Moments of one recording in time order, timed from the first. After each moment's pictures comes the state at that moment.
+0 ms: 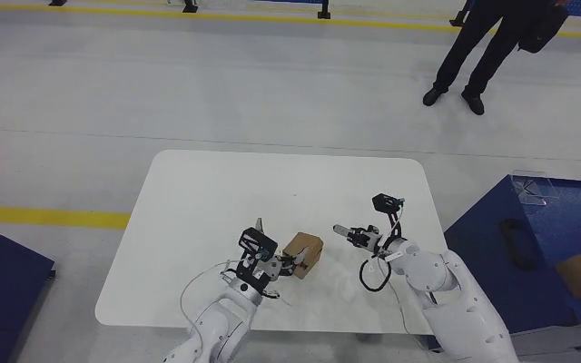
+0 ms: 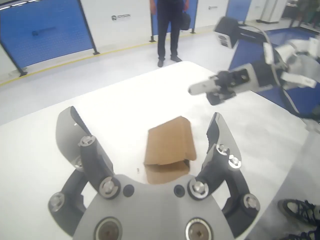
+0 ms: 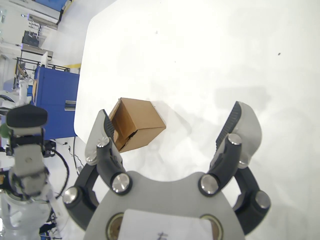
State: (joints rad) left arm 1.33 -1.34 -1.02 -1.68 1.42 0.02 0.01; right arm -1.21 -1.07 1.26 -1.61 -0.47 0.11 0.68
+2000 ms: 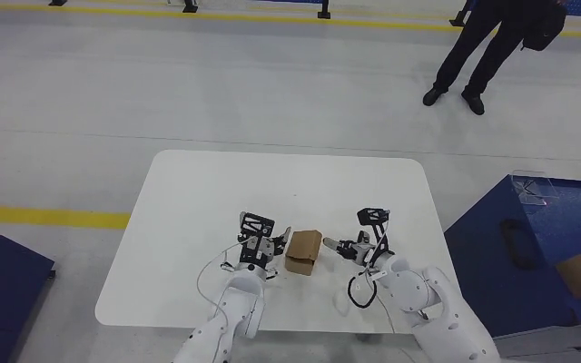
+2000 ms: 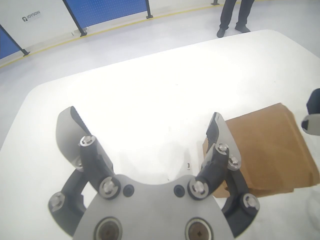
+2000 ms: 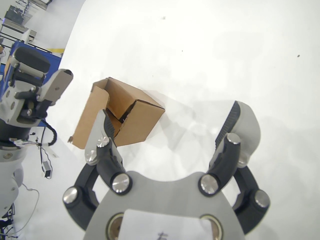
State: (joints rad) left arm 1.21 -1.44 -0.96 -1.48 1.53 0.28 -0.13; right arm -1.28 -1.10 1.23 -1.63 -0.61 0.05 0.56
